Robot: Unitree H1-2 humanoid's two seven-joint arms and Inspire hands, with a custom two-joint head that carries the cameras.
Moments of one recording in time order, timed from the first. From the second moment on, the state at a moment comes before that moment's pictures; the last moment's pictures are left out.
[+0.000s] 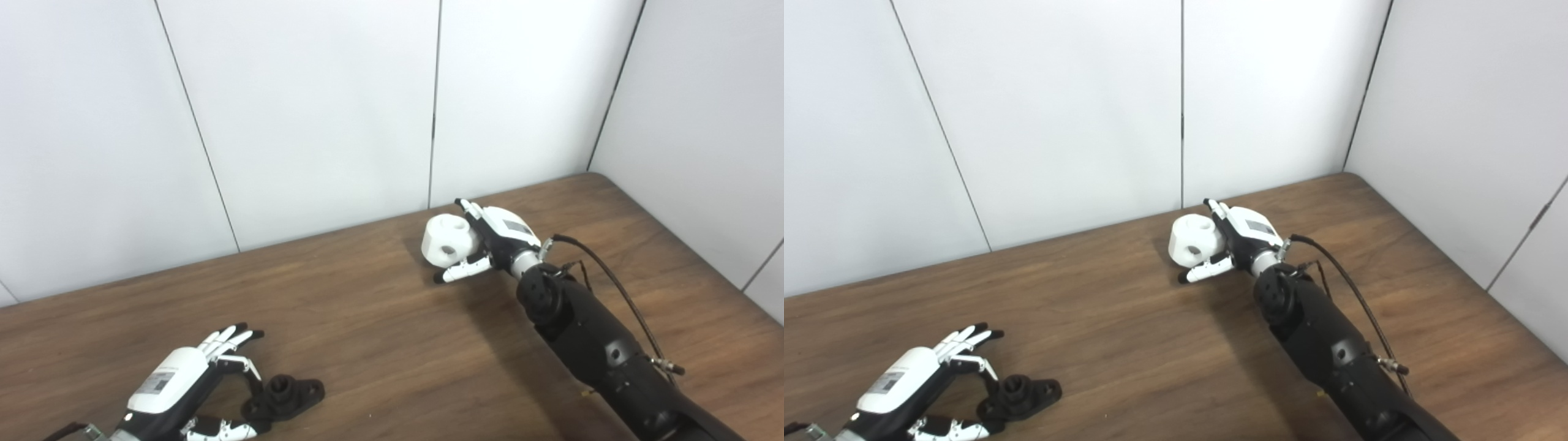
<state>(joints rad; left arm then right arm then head) -0.33 0.50 -0.38 0.20 0.59 -0.42 -0.16 -0.50 -0.45 0.20 0.29 -0.64 0.37 0.05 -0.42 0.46</state>
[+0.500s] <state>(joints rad) -0.33 0.50 -0.38 0.20 0.59 -0.42 -0.16 -0.49 -0.51 0.17 0.23 -0.64 0.44 0.08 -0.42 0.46</state>
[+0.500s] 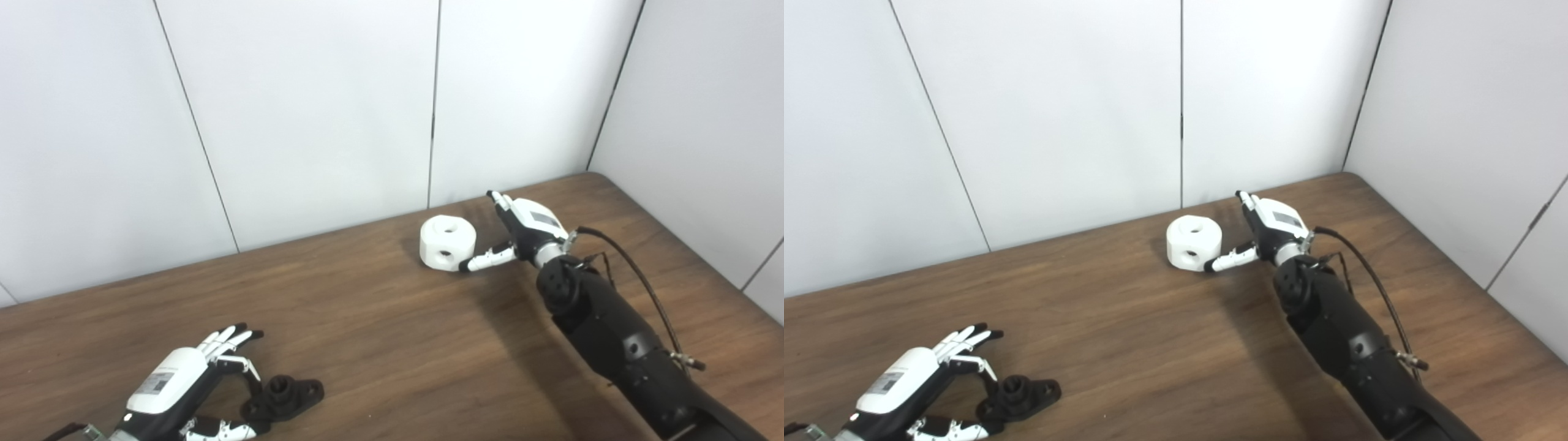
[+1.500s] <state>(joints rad) -0.33 0.49 -0.38 0.22 0.59 -0.44 -0.14 -0.48 -0.49 0.14 0.19 -0.58 0.47 0.17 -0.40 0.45</state>
